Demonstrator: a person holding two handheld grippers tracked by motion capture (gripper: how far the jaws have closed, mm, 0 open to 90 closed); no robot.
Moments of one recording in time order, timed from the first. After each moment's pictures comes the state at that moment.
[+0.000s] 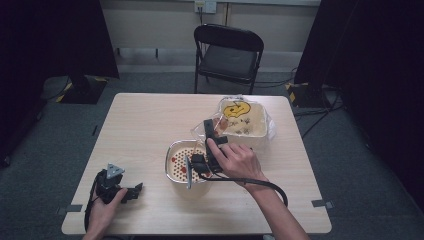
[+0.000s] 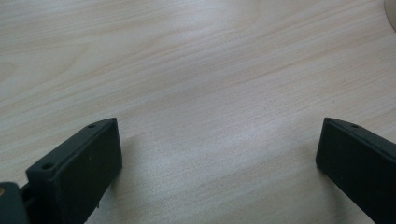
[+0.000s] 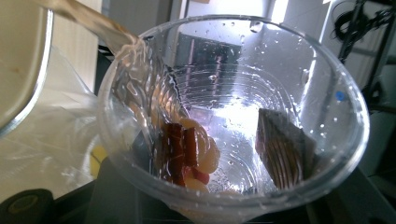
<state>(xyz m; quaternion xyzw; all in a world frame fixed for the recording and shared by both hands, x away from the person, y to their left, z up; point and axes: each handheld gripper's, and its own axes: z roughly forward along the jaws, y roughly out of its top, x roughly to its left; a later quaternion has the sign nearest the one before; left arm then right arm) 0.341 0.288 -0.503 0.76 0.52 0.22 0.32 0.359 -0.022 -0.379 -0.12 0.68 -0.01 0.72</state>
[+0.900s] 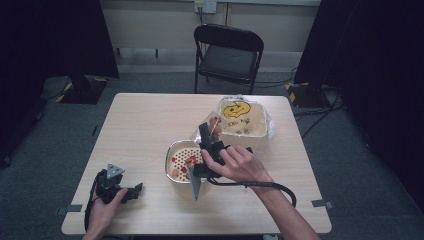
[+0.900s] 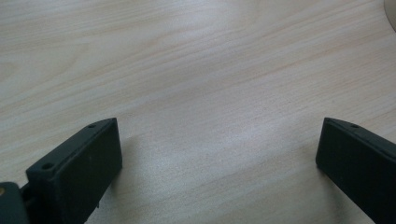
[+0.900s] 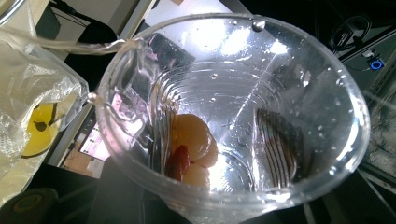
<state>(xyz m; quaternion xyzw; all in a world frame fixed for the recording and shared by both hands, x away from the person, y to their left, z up) 0.341 0.288 -0.503 0.76 0.52 0.22 0.32 0.351 -0.028 -0.393 -0.26 0.57 -0.13 0.77</state>
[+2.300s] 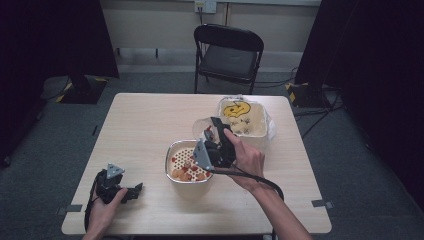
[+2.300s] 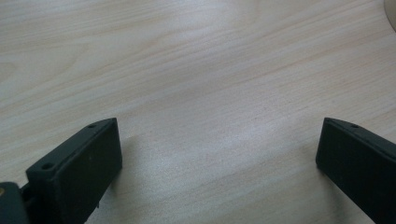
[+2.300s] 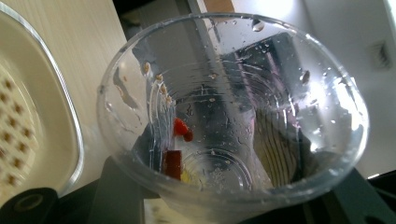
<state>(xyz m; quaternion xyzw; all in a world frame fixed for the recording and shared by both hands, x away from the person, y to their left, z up) 0.341 0.288 -0.503 0.76 0.52 0.22 0.32 0.356 -0.045 -0.335 0.07 0.76 0.24 0.60</state>
